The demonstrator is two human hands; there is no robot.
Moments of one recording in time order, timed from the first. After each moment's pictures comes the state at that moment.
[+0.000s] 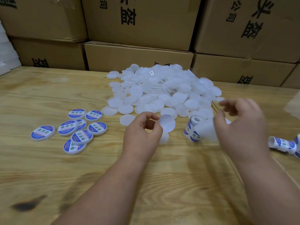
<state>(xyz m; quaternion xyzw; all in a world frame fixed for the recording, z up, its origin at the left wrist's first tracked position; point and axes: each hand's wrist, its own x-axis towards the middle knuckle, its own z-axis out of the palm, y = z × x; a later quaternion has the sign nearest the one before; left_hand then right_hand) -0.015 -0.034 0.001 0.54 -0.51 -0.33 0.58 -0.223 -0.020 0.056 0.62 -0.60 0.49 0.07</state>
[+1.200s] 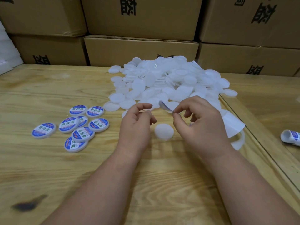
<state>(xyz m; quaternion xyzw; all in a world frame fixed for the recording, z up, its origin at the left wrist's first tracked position) 0.001 -0.046 0.000 0.51 -0.44 -0.42 0.60 -0.160 -0.038 0.027 0.72 -0.47 0.51 -0.08</state>
